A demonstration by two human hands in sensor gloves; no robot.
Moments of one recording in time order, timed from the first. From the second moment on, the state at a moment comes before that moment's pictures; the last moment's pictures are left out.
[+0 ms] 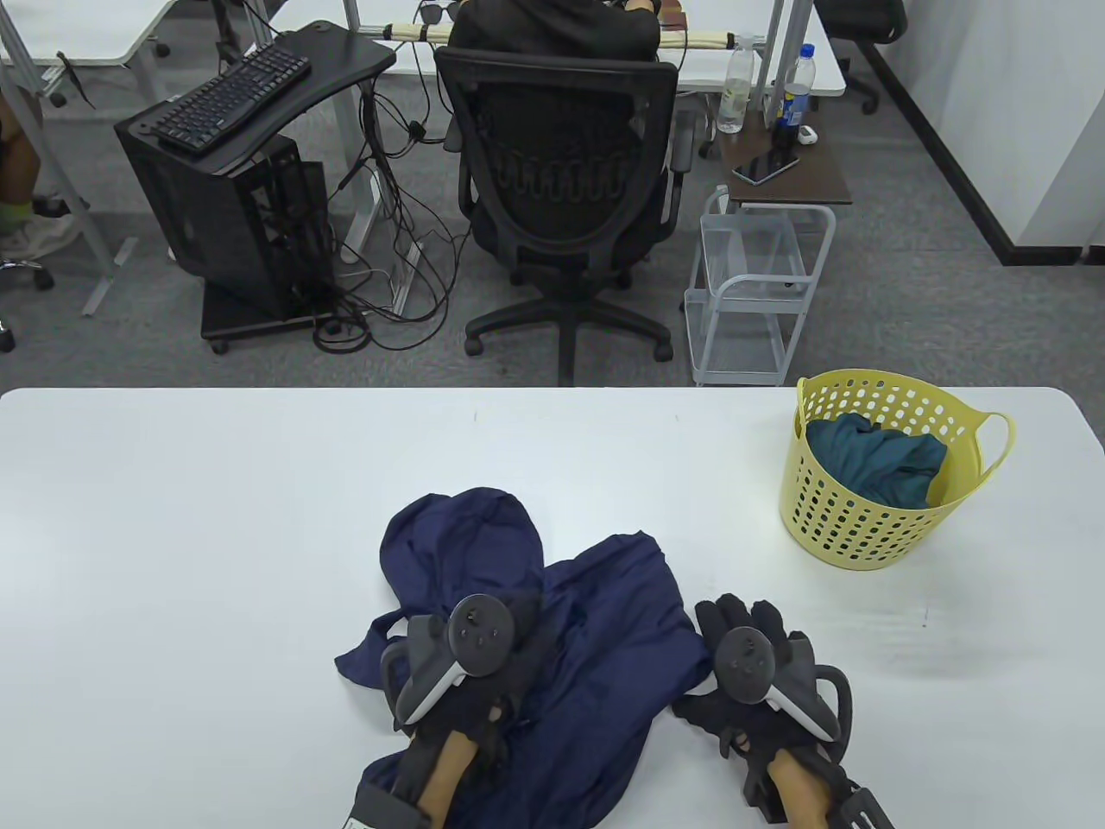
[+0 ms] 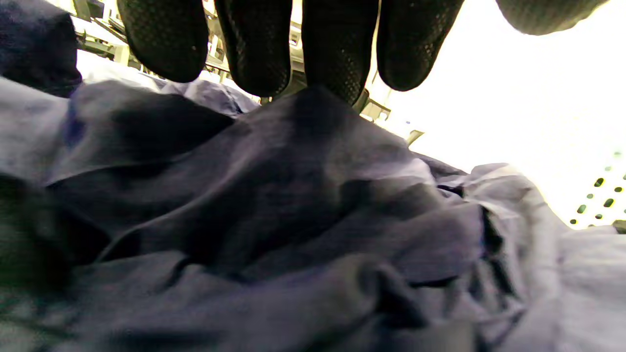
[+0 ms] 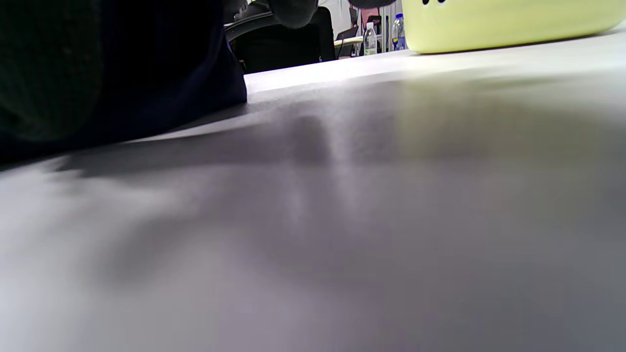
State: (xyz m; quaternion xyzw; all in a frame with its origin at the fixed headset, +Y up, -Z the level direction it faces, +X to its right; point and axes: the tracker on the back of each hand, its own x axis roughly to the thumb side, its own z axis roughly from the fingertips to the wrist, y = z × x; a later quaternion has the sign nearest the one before) left_hand -0.131 -0.718 -0.316 -0.02 -0.05 0.19 0.98; right_hand 0.189 -0.781 -0.314 0.02 0.07 0.99 0.10
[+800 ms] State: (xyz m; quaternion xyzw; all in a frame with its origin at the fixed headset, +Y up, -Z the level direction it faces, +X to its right) left_hand -0.109 -0.701 -0.290 0.02 -0.07 0.28 0.96; right_hand 0.144 -0.705 -0.263 0.10 -0.13 0.93 0.33
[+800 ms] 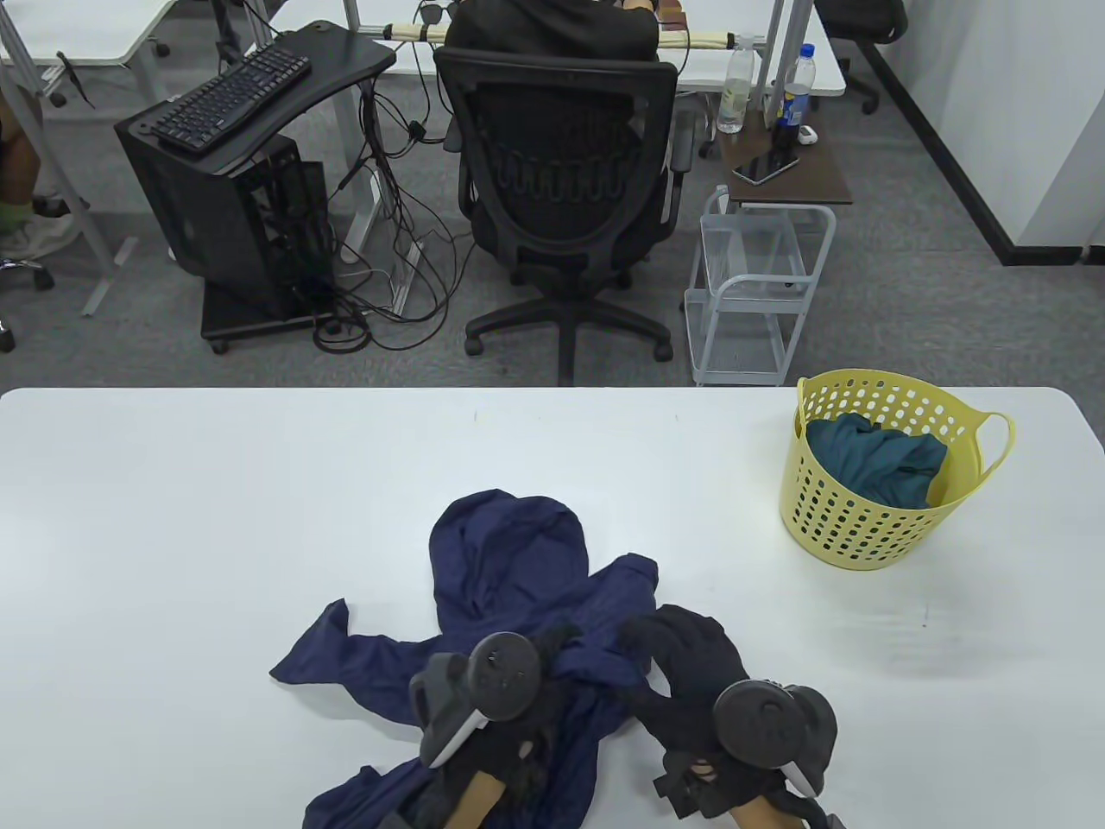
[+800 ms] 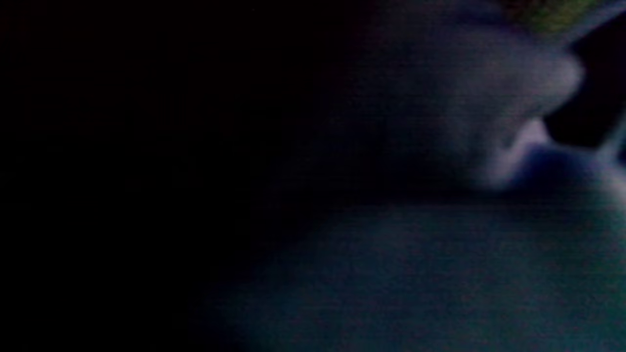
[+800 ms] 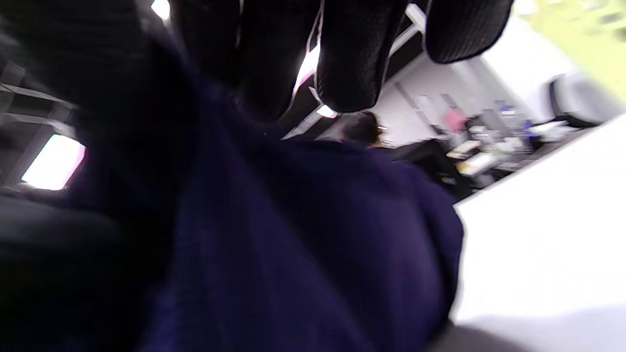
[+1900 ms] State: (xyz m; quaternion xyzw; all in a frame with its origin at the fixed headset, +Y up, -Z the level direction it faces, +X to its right) left_hand -0.160 -0.699 -0.286 -0.21 -0.13 0.44 0.86; right_hand 0.062 -0.571 -0.366 0.08 -0.27 0.96 0.00
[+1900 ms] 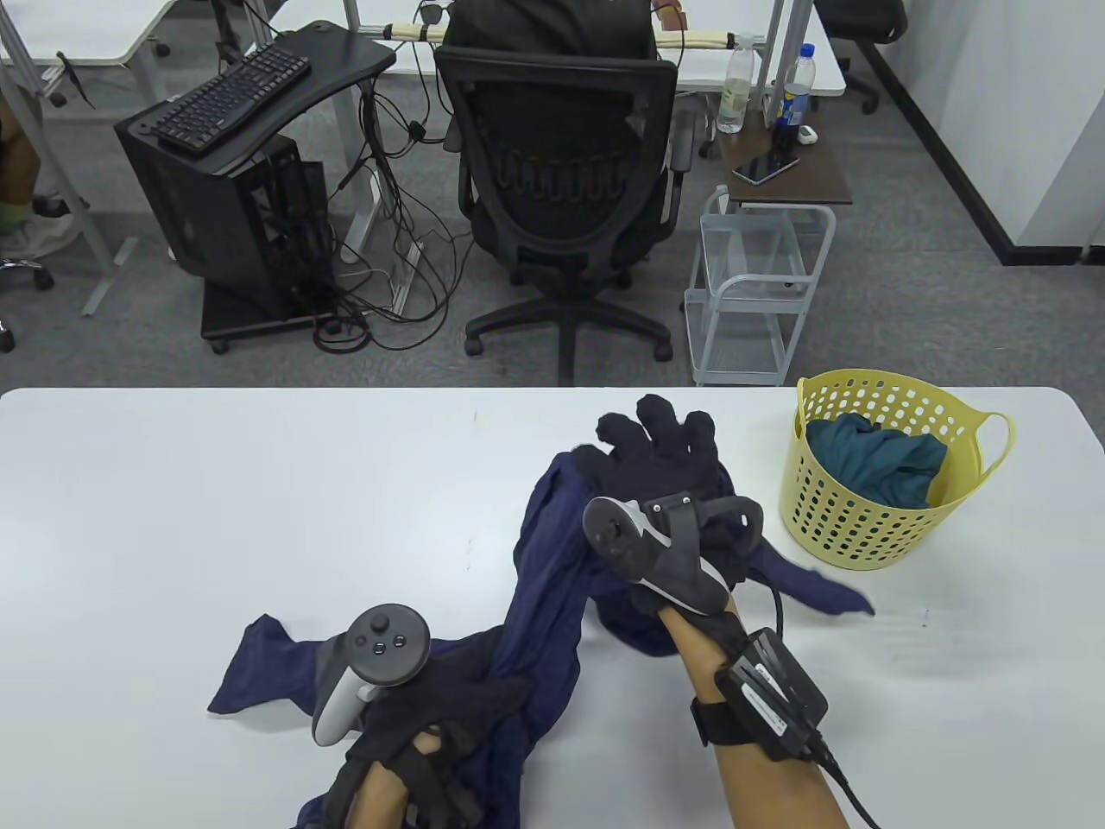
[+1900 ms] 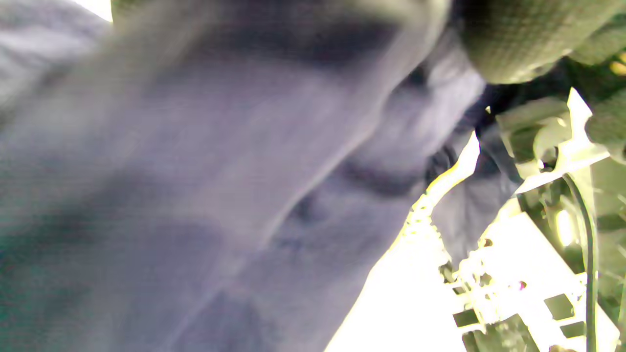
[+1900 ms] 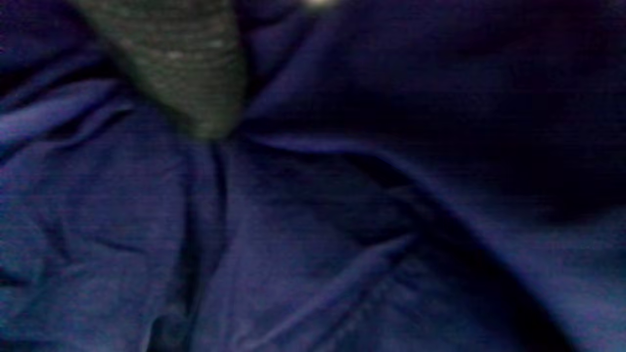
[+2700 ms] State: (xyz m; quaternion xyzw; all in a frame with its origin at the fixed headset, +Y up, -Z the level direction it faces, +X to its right) left_hand -0.148 -0.775 -0.314 -0.29 -0.10 0.06 0.95; right_hand 0.049 -0.758 -0.274 0.16 0.11 0.98 0.02
